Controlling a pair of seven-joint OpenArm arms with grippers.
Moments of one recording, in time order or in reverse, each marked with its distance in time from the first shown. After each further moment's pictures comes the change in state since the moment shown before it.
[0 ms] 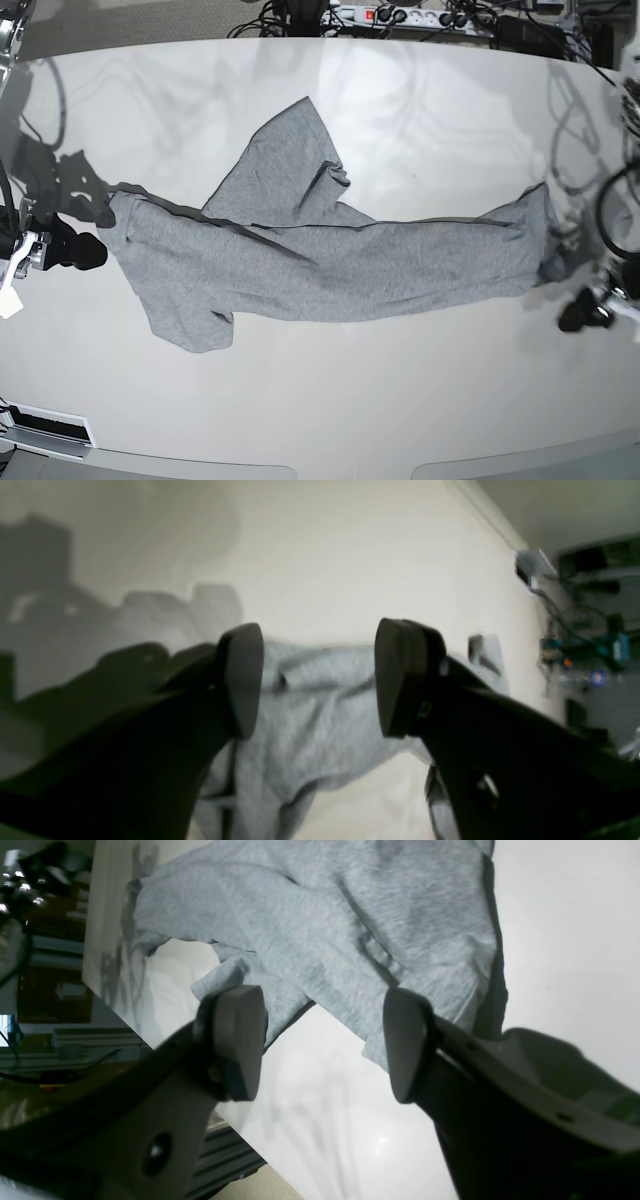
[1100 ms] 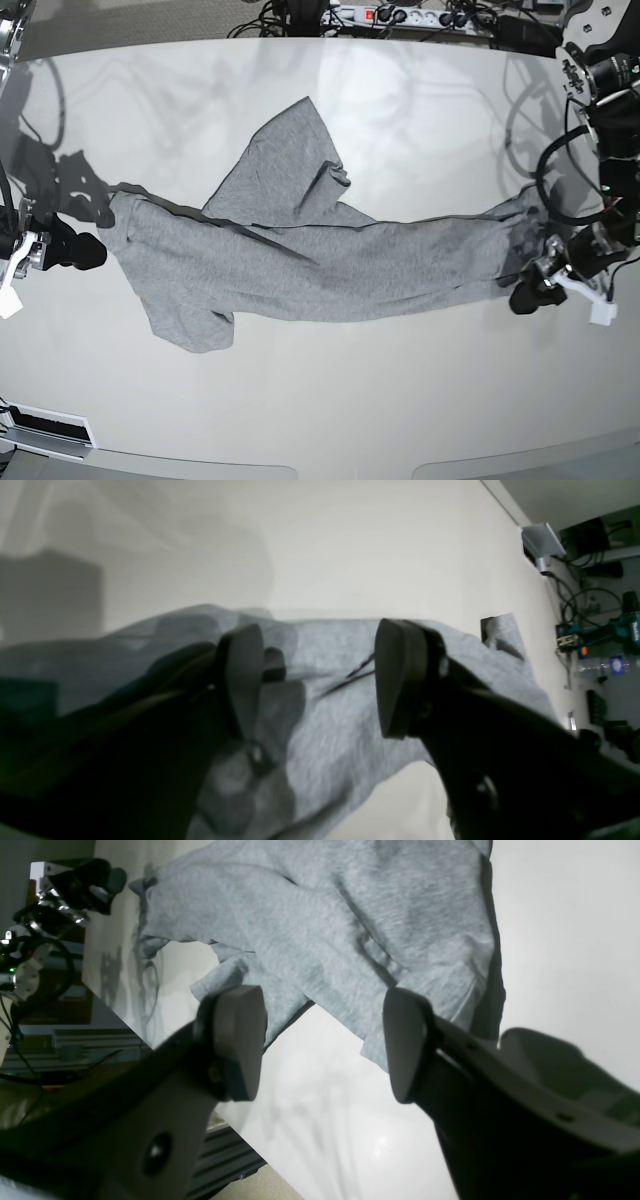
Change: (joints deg) left arm 6.9 9.4 -6.4 7.5 12.0 -3.5 -12.6; right arm 0.0 0.0 0.0 0.0 0.0 0.0 0.0
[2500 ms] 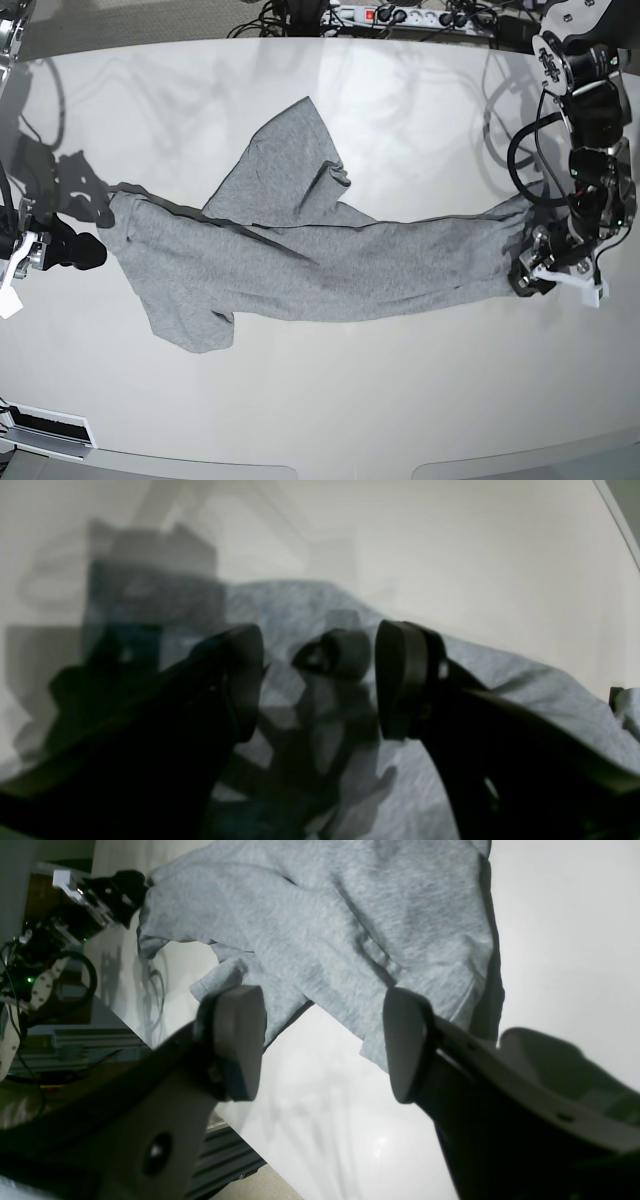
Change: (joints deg) left arm 1.4 3.2 2.4 0.0 13.3 17.9 -13.5; right arm 0.0 0.0 0.0 0.0 0.0 0.0 0.0
